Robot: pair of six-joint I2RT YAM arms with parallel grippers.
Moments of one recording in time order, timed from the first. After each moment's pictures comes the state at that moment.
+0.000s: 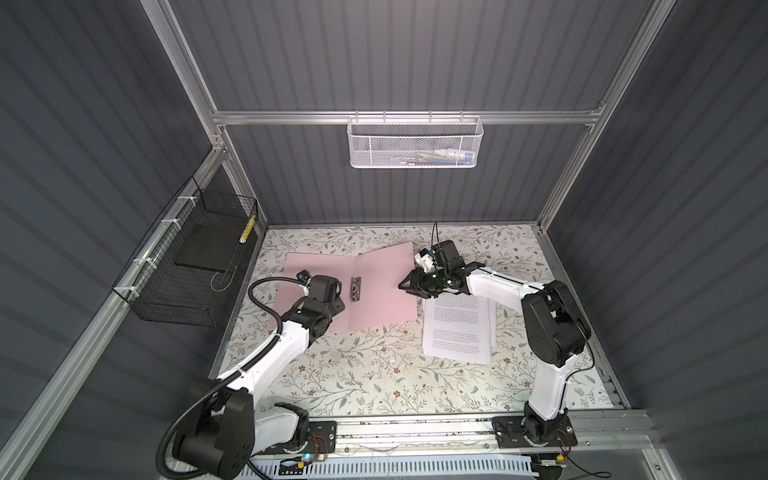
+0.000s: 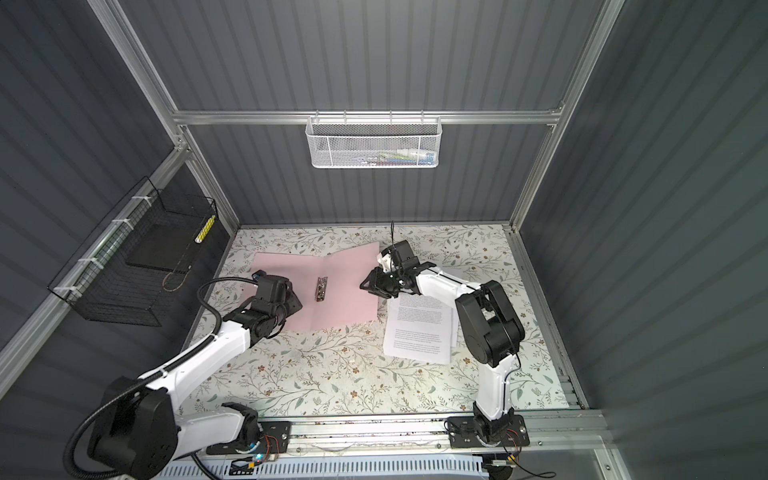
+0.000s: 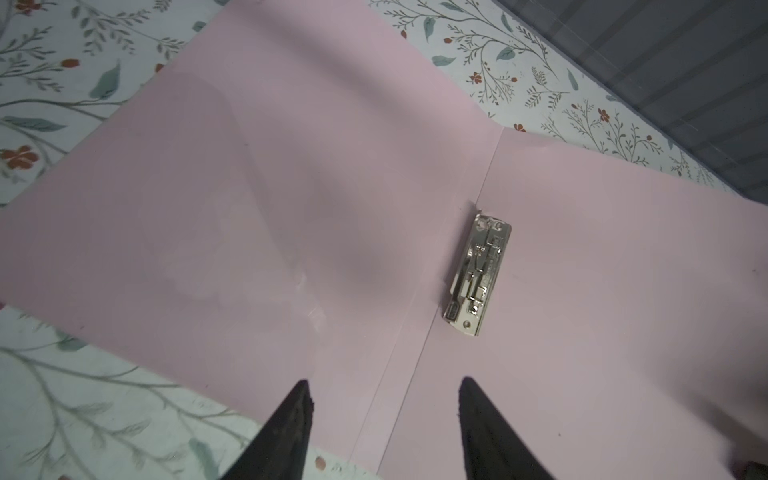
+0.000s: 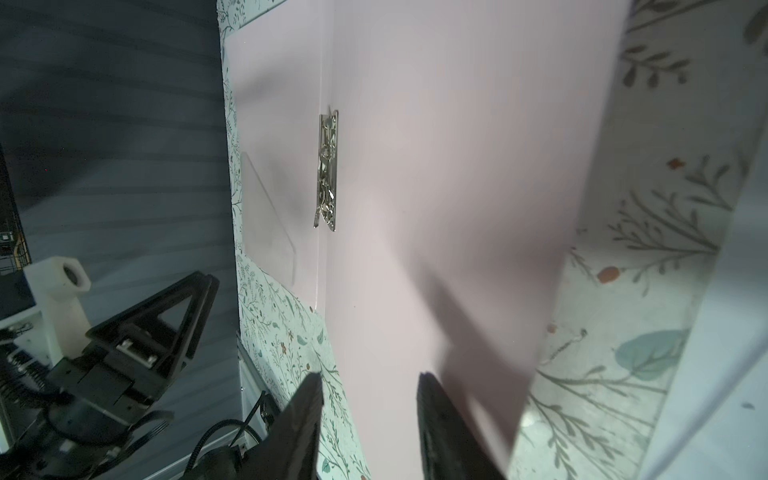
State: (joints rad) left arm -0.36 1.27 0.74 -0.29 -0.29 -0.73; right arm 0.52 1.92 1.32 -0.24 -0.59 0.73
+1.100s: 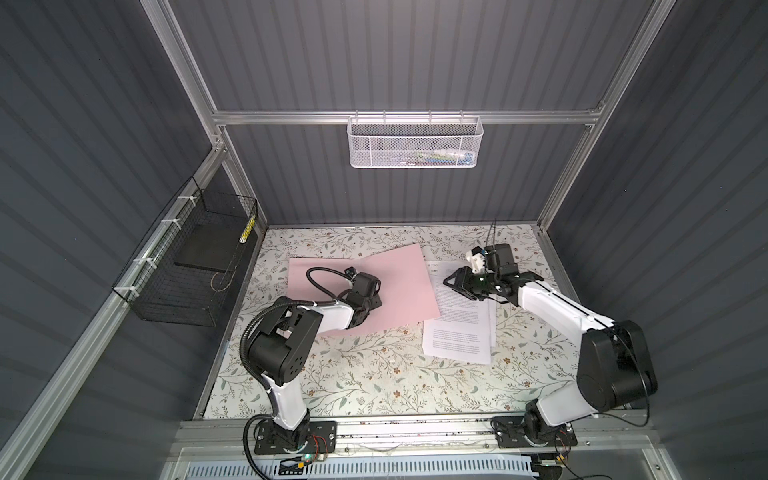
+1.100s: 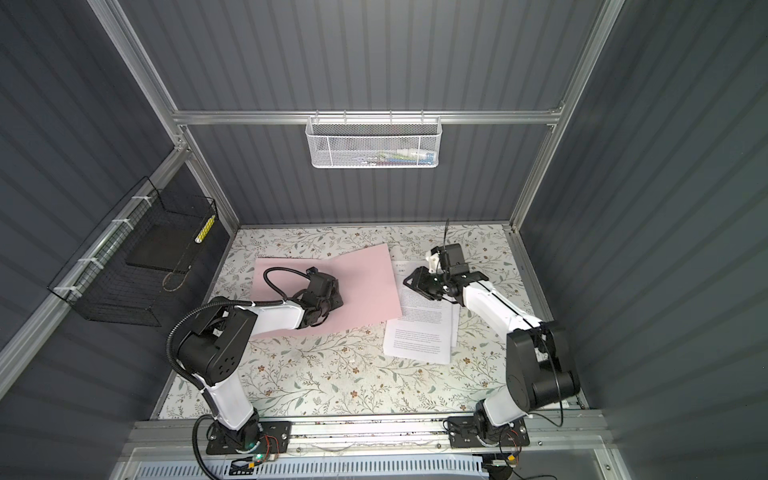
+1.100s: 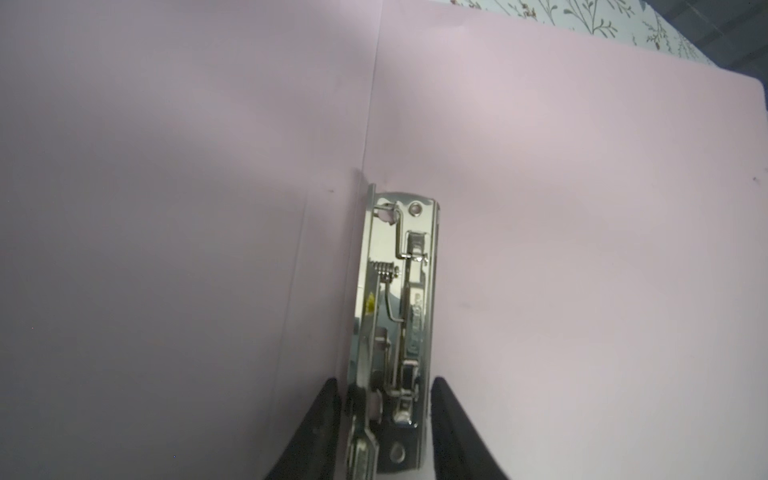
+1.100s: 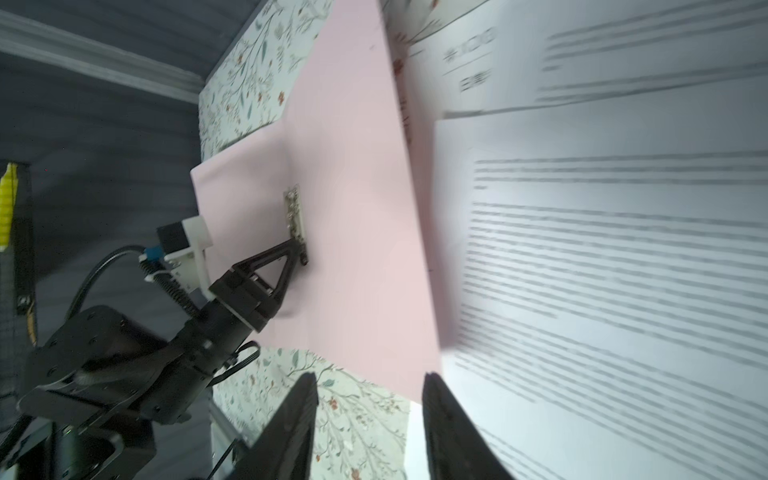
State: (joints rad) left arm -0.52 1.81 0.89 0.10 -0.22 -0.79; right arm 0.25 1.51 1.00 -0.34 -0.49 0.65
